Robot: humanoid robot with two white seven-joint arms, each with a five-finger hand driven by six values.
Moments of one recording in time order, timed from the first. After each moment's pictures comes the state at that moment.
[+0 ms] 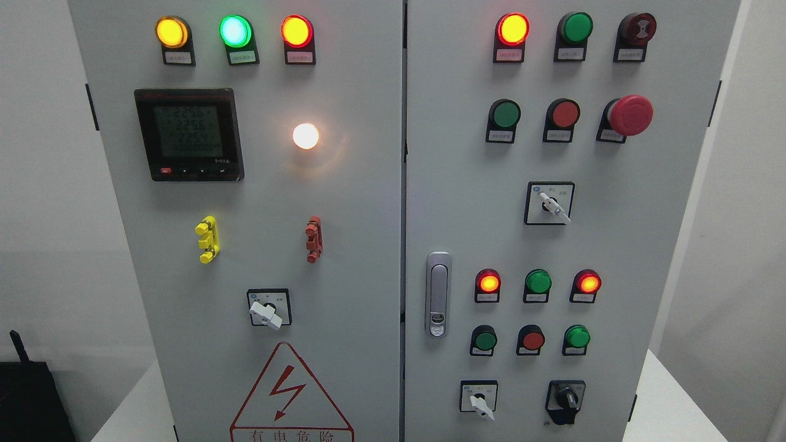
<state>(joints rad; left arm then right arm) 0.05 -0.07 -0.01 -0.11 0.03 -0.03 -0.03 0.11 0.09 0.09 -0.12 -0.07 -0.29 0.12</state>
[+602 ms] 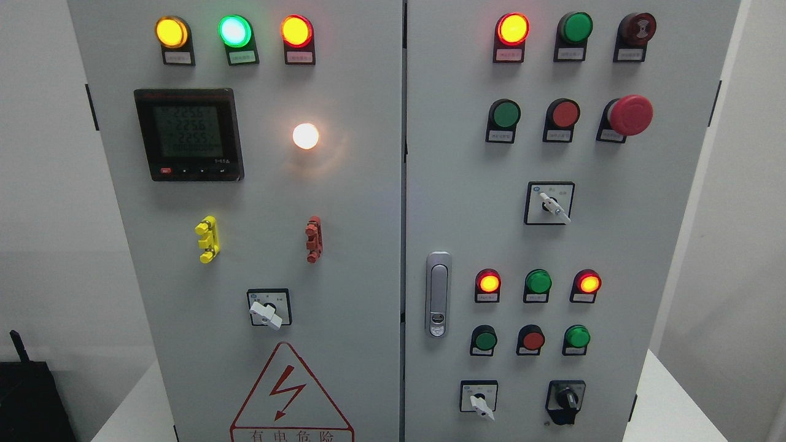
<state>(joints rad) 0.05 -0.07 -0.01 -0.11 0.03 -0.03 -0.03 0.16 0.09 0.01 -0.36 -0.07 -0.37 0.08</state>
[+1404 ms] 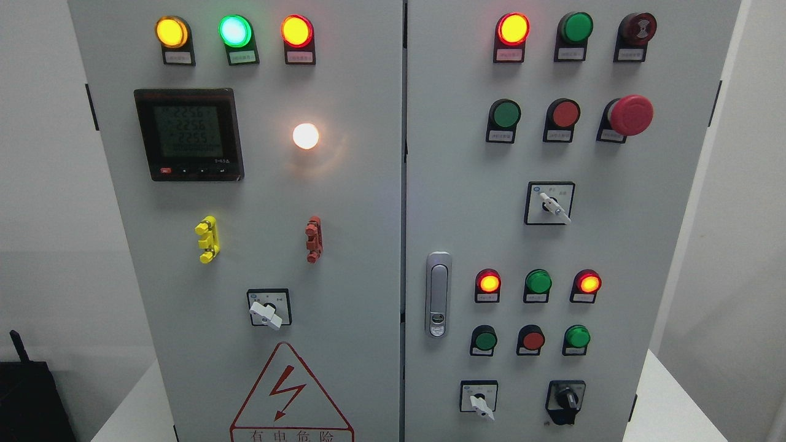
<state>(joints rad) 0.05 -0.07 -0.01 -0.11 0.03 -0.03 -0.03 0.22 0.09 0.01 -0.62 -0.07 -0.51 0.07</state>
